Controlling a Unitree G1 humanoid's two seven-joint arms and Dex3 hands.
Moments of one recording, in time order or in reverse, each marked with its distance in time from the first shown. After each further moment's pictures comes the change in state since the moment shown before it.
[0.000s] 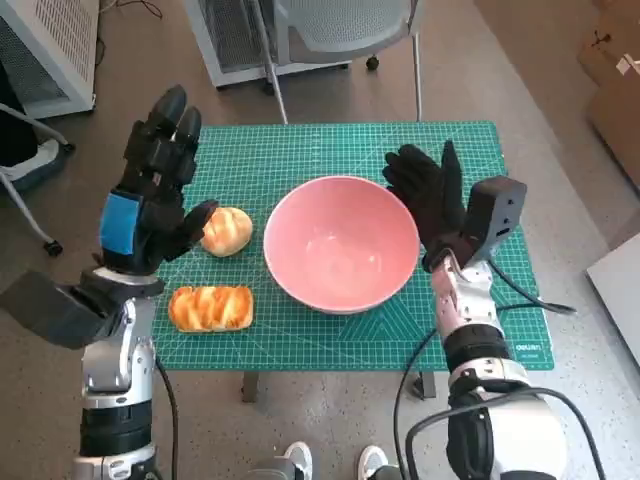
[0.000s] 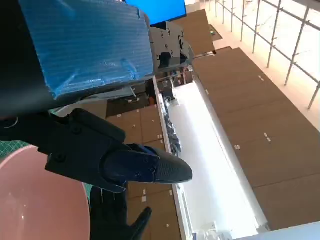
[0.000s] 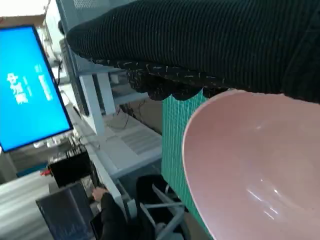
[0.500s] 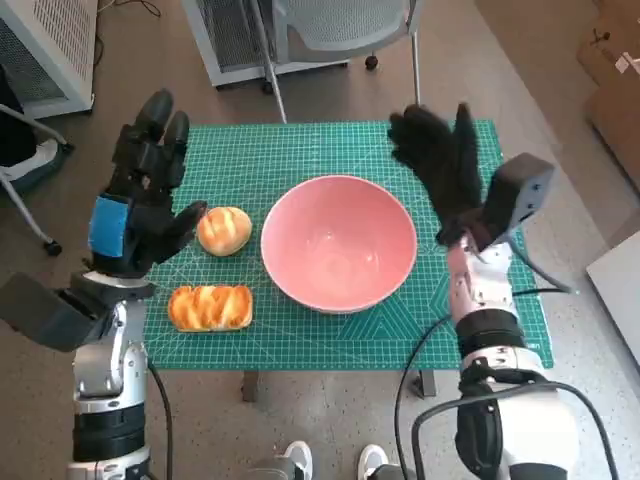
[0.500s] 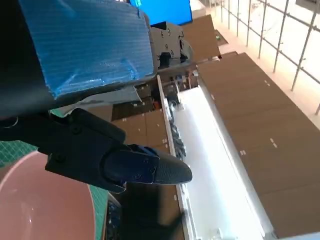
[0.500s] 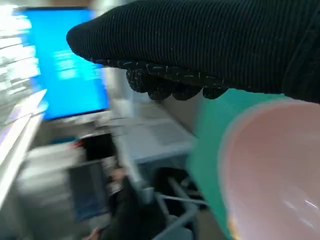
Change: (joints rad) left arm 0.014 0.020 0.033 -0.006 -0.006 0.019 -0.002; right arm -0.047 -0.068 0.008 -0.121 0.026 -0.229 0.181
